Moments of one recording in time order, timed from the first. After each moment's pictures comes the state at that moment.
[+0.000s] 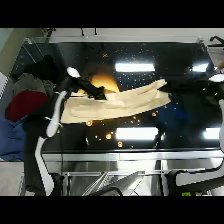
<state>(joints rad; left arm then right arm) -0.31 -2.15 1.98 0.76 -1.36 -1.39 -0.31 -1.60 1.43 -0.50 1.44 0.91</state>
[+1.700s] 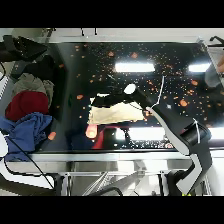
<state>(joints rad) 0.30 -1.64 1.95 0.14 -1.66 -1.16 0.48 -1.85 1.56 -0.53 0.91 1.20</state>
